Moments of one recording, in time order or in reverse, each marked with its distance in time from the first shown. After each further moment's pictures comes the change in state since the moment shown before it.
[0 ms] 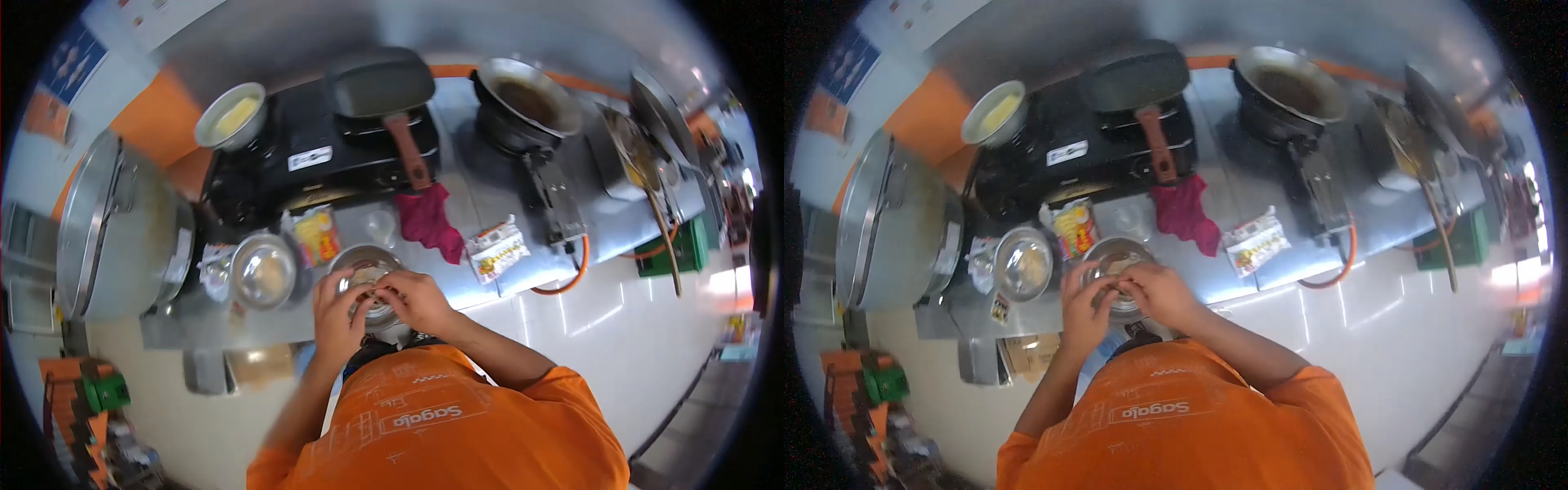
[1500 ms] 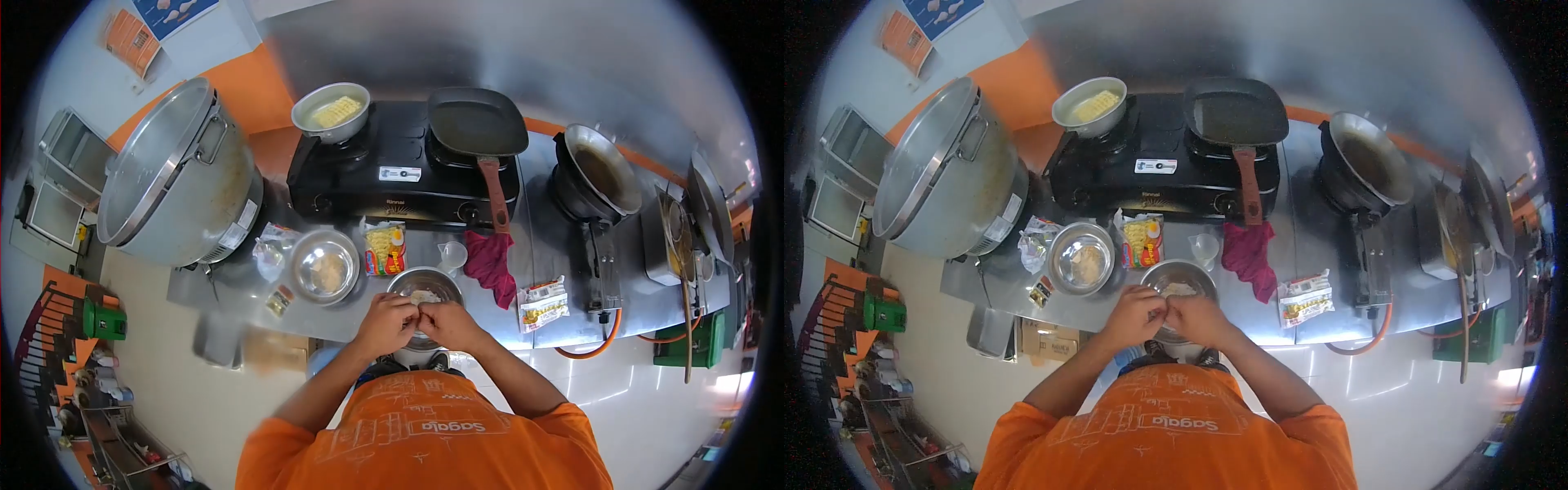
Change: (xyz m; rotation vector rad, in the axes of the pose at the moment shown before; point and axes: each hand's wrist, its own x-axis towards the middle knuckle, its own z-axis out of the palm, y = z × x) left_hand -0.001 -0.055 -0.004 -0.047 -0.270 0.073; right_hand 0.026 0.020 0.032 -0.171 -0.434 0.040
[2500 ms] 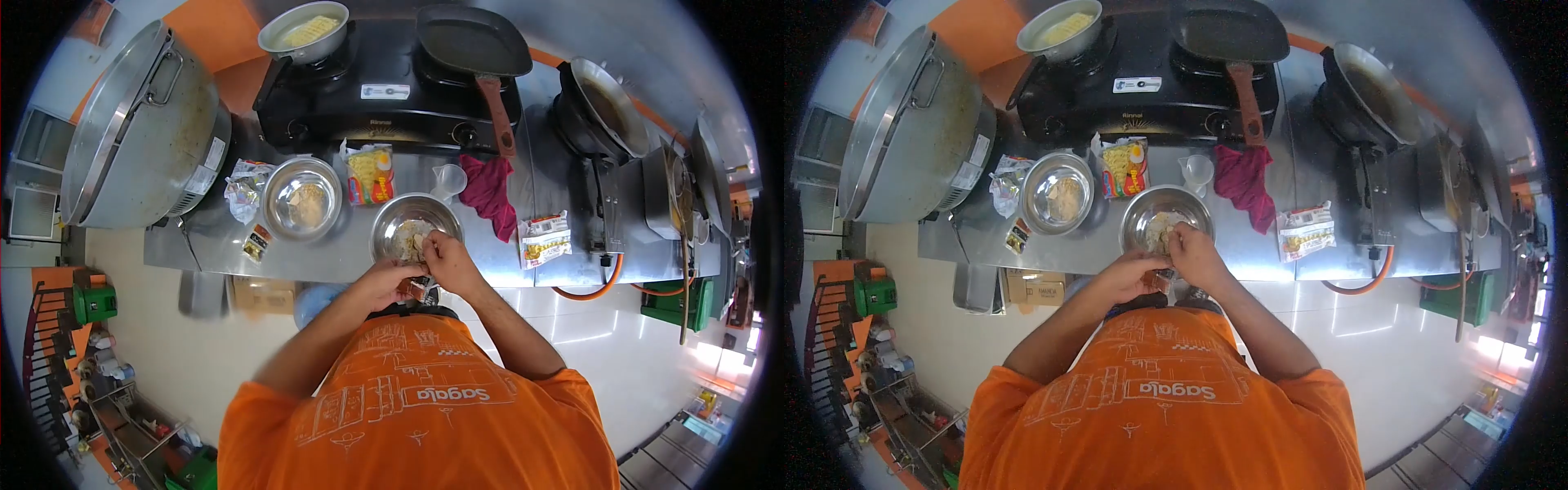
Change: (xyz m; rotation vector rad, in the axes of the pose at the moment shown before) left_hand -0.023 -0.009 0.042 -1.478 -0.317 -1.145; right_hand -0.009 0.016 0.031 0.221 0.286 0.301
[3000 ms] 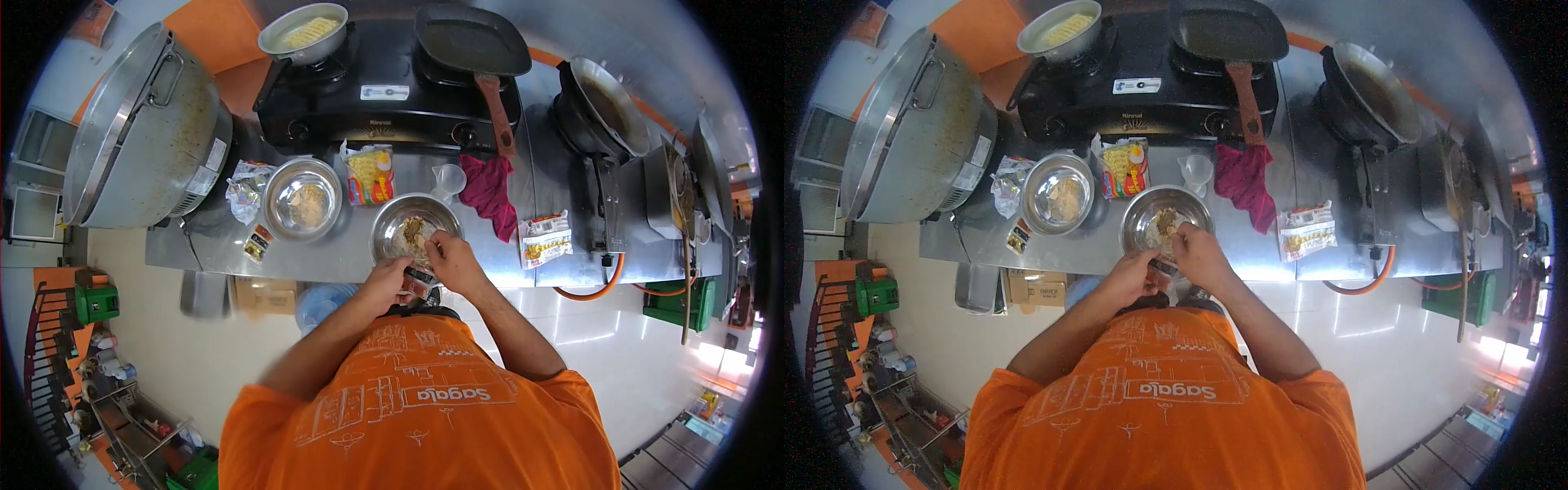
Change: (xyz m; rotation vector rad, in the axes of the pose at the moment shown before) left_hand -0.001 -0.009 0.010 0.013 0.207 0.022; right_hand -0.002 -0.006 -0.010 -0.064 -0.004 0.020
